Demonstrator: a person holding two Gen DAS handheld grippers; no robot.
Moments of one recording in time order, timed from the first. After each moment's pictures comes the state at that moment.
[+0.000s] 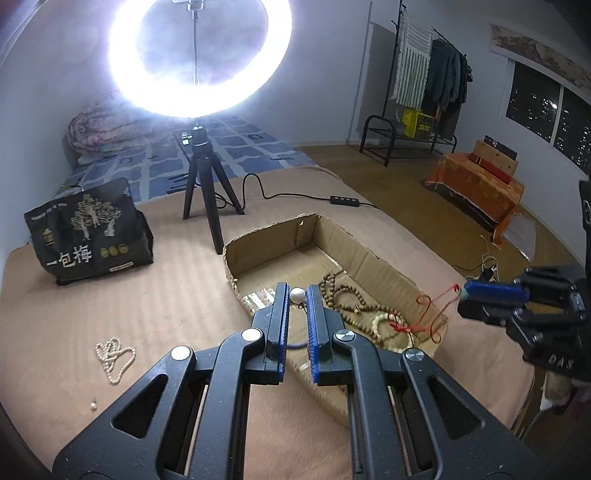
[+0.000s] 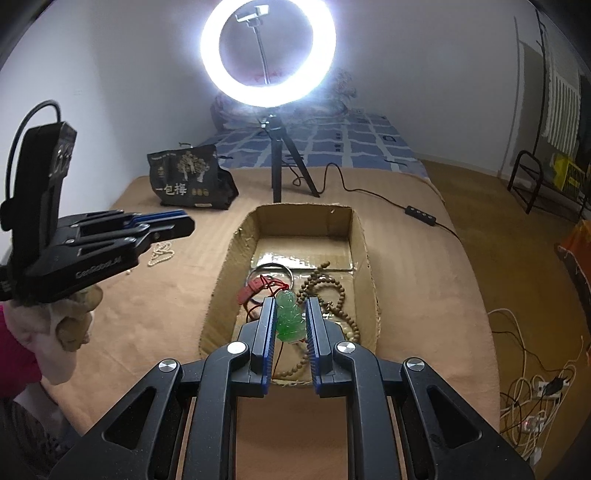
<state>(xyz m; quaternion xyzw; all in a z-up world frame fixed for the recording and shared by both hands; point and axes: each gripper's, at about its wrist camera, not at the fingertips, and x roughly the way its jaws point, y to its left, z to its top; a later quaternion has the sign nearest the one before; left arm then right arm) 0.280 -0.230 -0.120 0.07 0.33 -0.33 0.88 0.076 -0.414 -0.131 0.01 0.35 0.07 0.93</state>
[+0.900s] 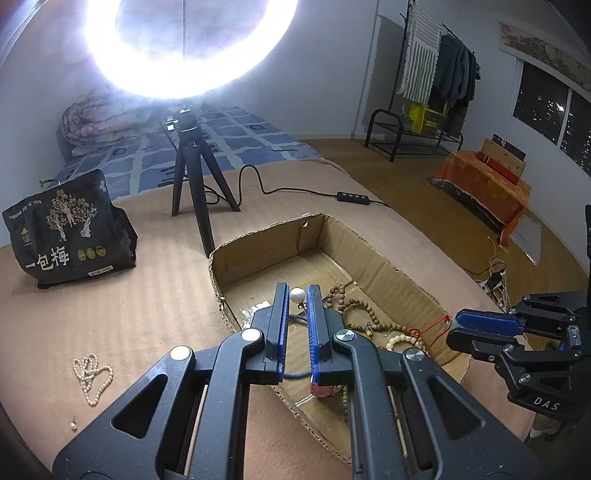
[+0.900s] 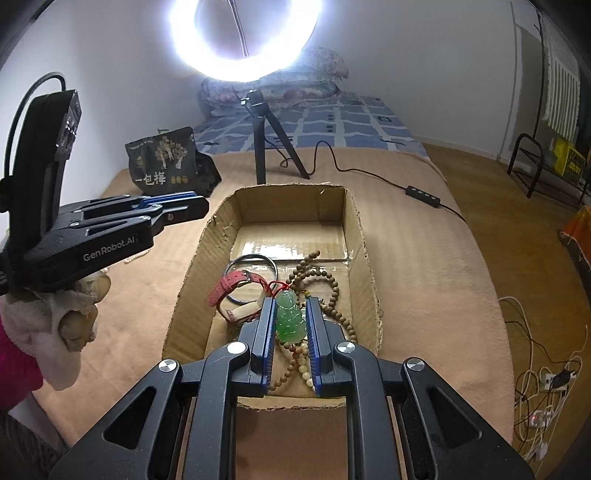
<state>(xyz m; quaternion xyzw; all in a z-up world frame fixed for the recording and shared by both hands) 0.316 -0.261 -0.147 0.06 0.35 -0.32 0.88 0.109 -0.424 -0.160 0.02 0.38 0.06 0.92</state>
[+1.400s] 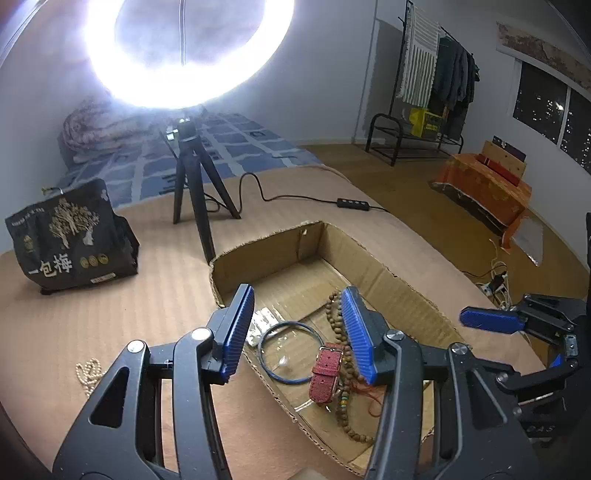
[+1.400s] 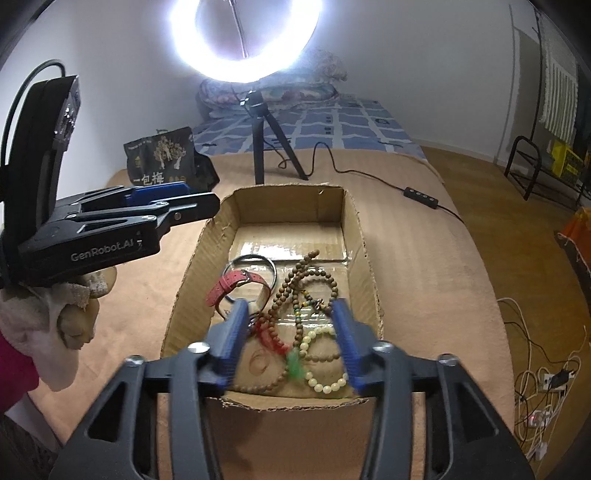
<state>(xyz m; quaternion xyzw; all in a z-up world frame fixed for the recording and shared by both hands) 0.313 -0.261 -0.141 0.07 0.33 -0.32 0.89 0.106 -0.420 -0.160 0.01 0.37 0.05 0.93</state>
